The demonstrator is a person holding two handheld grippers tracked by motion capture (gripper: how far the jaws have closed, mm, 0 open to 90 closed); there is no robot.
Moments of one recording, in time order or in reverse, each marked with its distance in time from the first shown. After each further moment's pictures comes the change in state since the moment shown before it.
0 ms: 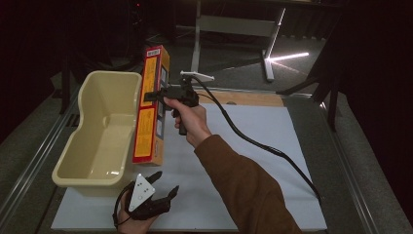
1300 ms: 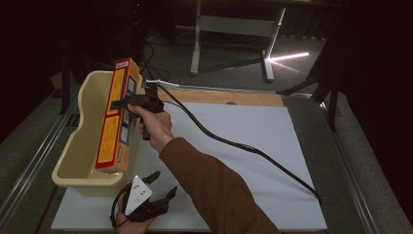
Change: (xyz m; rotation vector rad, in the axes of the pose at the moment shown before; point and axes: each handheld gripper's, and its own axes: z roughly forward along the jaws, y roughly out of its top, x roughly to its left) left arm 0.000 0.000 -0.008 -0.031 0.004 0.015; right arm -0.001 -0.010 0.099 0.069 -0.004 0.084
